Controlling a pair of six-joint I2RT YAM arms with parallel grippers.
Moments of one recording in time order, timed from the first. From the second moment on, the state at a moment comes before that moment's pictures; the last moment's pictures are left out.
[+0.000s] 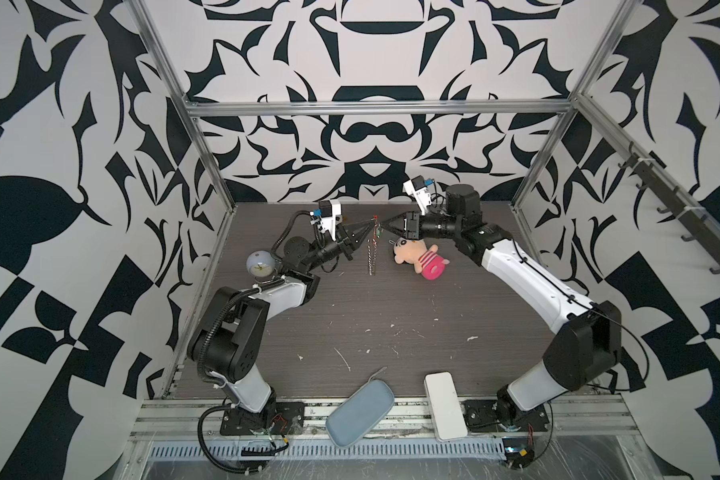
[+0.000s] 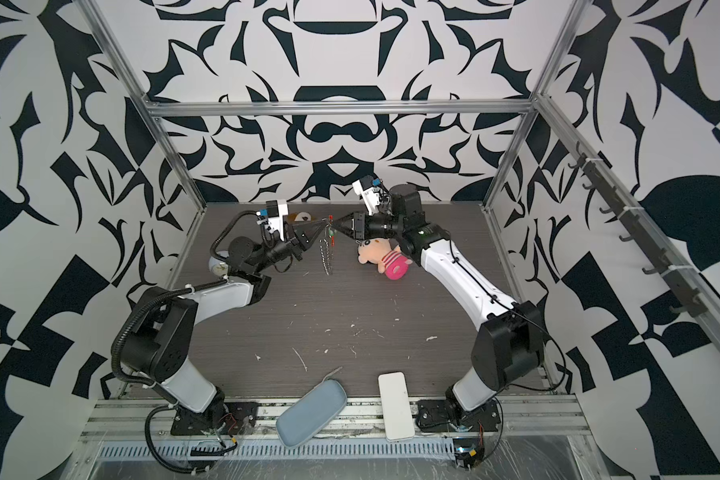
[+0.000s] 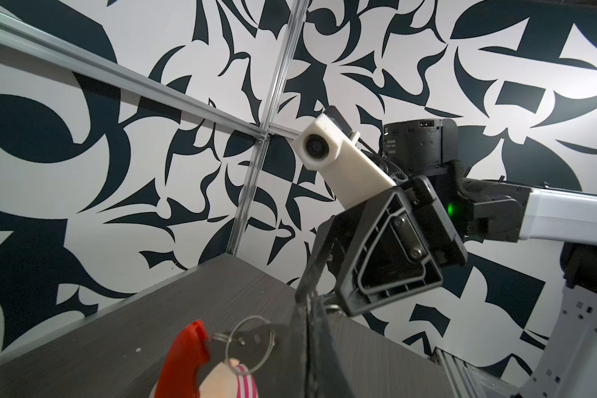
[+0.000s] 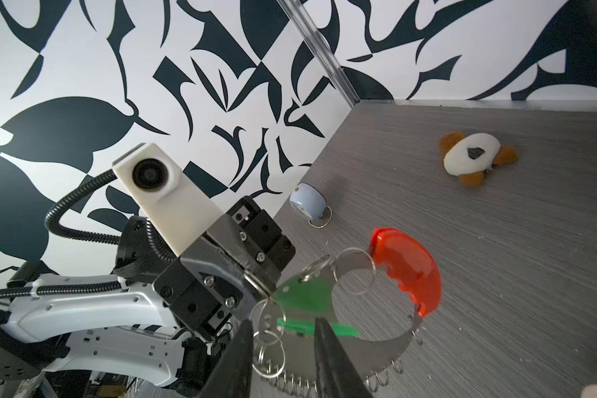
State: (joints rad) left arm -0.42 1.66 0.86 1.27 0.73 -0.65; right arm 0.43 1.58 1.42 -0.17 -0.82 0.50
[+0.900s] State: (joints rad) left arm -0.41 1.66 0.90 1.28 0.68 -0.72; right arm 0.49 1.61 1.40 -0.03 -0.78 0.51
